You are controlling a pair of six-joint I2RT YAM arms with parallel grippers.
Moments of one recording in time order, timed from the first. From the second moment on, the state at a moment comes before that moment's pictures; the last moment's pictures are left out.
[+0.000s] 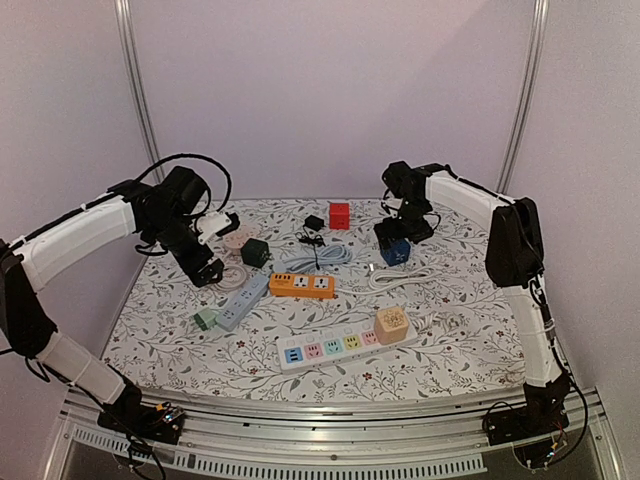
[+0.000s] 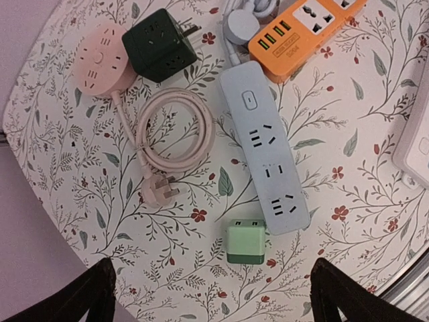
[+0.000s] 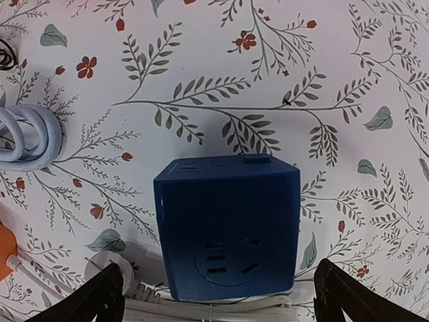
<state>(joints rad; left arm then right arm) -0.45 1.44 1.26 -0.96 -0.09 0.41 0.48 2.39 2.23 -1.10 0.09 0.16</state>
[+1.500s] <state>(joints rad) -0.71 1.33 2.02 -1.29 0.35 0.64 1.01 1.66 1.79 -0.28 -0.56 -0.27</state>
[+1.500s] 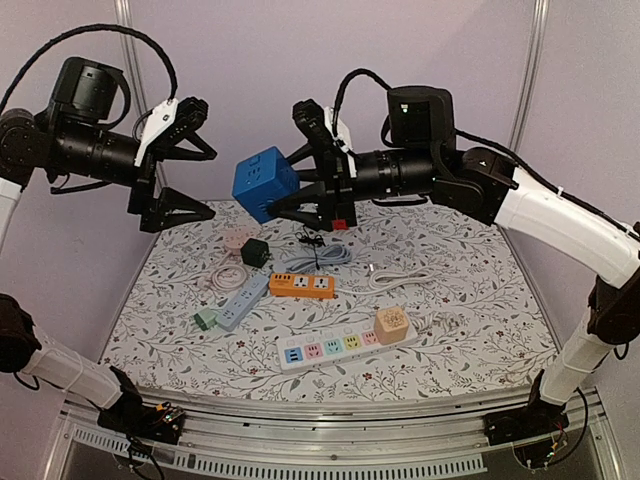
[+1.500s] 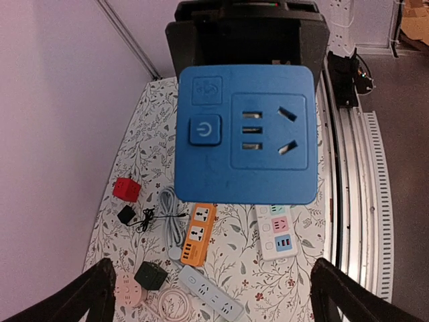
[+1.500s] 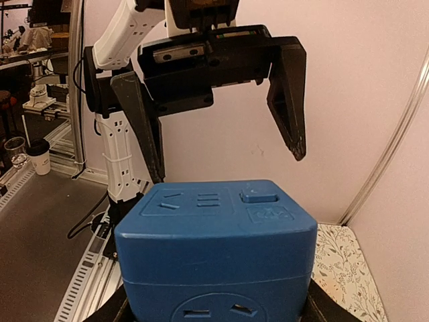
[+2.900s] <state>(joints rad) -0.84 1.25 1.77 -1.06 0.18 0.50 1.08 1.68 1.77 -0.22 -0.26 -0.23</state>
